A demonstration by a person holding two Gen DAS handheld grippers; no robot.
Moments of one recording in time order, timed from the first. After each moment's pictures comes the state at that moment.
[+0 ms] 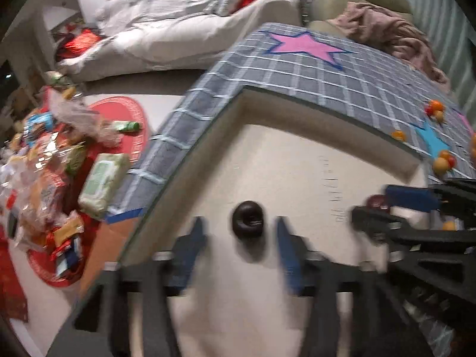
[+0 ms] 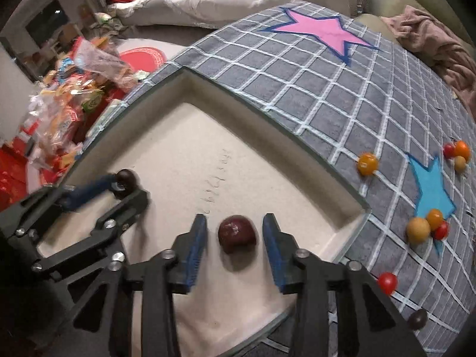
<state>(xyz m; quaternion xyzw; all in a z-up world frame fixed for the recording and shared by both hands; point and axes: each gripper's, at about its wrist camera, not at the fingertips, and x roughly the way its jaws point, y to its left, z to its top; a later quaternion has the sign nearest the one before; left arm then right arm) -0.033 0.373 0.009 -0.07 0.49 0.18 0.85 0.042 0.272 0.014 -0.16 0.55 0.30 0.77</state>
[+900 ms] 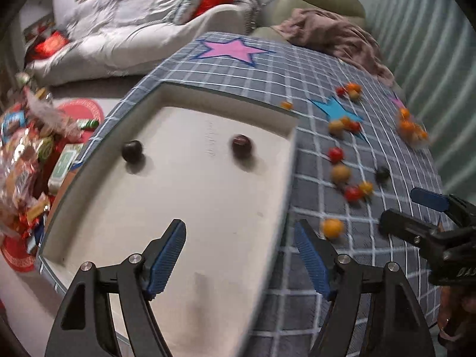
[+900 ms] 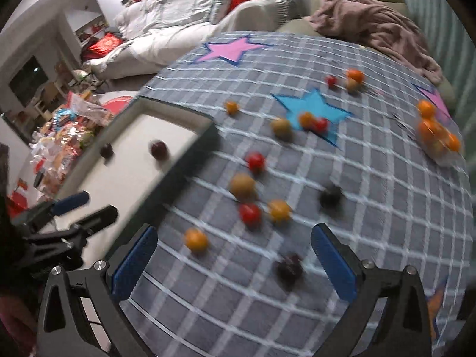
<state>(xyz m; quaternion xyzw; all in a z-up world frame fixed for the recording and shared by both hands) -0.096 0.265 0.047 -0.09 0.48 0.06 0.87 -0.039 0.081 0.050 -0.06 0.50 0.24 0.83</state>
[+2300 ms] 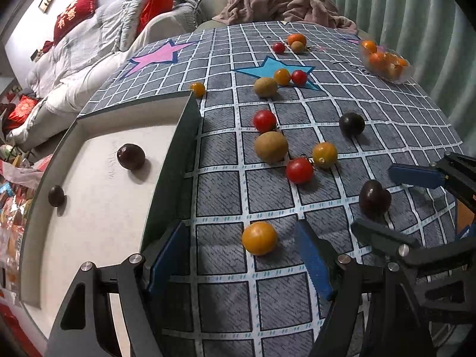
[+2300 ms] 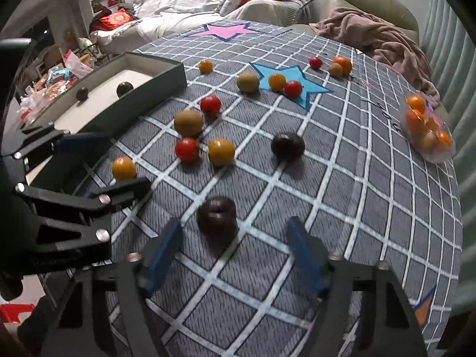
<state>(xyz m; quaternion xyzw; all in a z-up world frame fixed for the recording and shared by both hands) -0.059 0.176 0.005 0.04 0.48 0.01 0.87 -0.042 0.053 0.005 -0.15 0.46 0.27 0.84</state>
